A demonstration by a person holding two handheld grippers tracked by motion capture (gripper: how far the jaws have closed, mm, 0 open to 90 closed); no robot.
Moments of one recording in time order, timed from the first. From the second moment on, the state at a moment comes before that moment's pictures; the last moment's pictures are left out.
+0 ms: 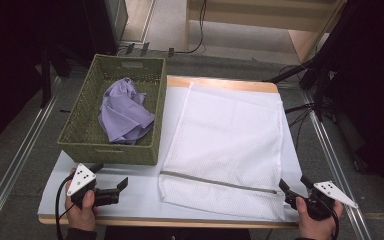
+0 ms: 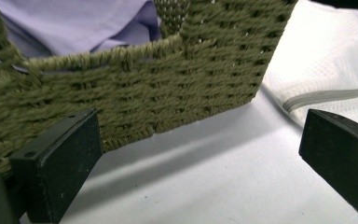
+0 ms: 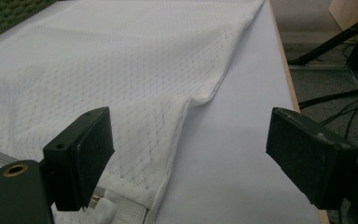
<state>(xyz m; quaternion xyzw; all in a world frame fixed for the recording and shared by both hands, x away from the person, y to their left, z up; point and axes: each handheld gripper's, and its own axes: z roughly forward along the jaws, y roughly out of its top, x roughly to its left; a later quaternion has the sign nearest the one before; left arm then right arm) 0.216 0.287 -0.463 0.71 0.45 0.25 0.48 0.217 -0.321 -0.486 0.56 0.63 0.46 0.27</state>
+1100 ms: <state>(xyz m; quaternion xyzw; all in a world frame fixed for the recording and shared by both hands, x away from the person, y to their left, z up) 0.240 0.187 -0.456 0.77 0.44 0.16 0.42 0.346 -0.319 -0.426 0.57 0.68 0.41 0.22</state>
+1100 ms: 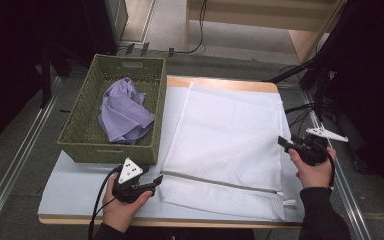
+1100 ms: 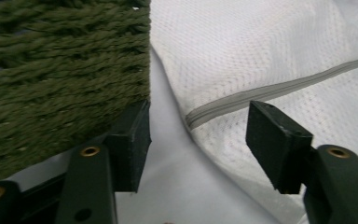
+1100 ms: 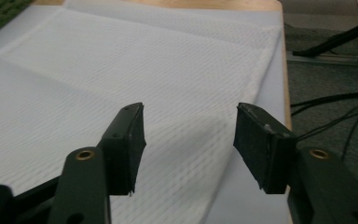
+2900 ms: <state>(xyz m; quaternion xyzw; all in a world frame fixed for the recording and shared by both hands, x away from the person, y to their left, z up) 0.230 0.170 -0.467 0.82 0.42 0.17 0.35 0.488 -0.288 -0.471 0.63 0.70 0.29 0.18</state>
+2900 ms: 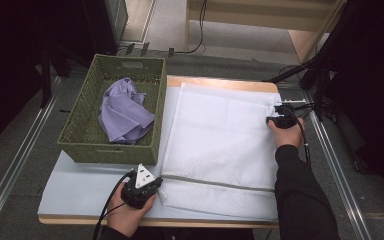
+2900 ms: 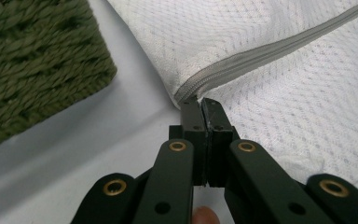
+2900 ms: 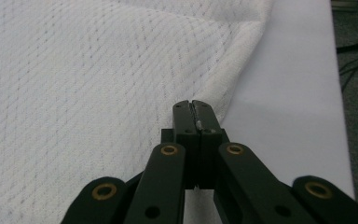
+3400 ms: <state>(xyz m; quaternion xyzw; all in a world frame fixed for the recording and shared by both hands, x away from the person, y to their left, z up) 0.220 0.176 -0.469 0.81 0.43 0.17 0.35 0.507 -0.260 -0.466 0.61 0.72 0.30 0.18</state>
